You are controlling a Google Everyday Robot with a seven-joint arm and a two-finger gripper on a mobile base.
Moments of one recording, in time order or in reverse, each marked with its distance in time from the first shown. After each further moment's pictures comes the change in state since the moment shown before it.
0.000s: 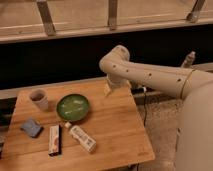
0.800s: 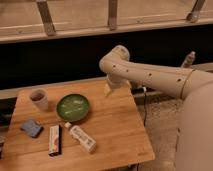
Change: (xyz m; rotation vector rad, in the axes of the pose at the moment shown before) arm 0.000 0.000 0.000 0.000 0.000 0.000
